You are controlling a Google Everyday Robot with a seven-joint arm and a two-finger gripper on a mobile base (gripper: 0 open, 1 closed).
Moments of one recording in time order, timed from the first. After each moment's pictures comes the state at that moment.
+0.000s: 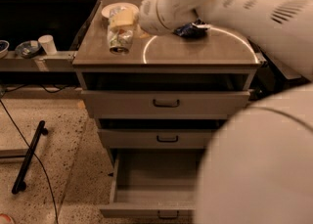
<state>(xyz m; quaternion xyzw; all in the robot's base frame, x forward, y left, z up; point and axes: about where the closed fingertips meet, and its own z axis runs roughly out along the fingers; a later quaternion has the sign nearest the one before) 0.689 0.066 0.924 -0.87 -0.09 -0.29 0.39</state>
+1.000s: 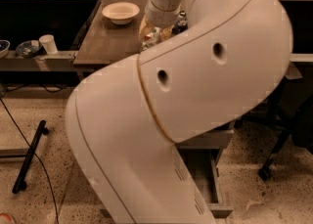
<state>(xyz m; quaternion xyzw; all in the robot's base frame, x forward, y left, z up) 0.751 -0.013 0.861 -0.98 0.01 -0.16 0.10</state>
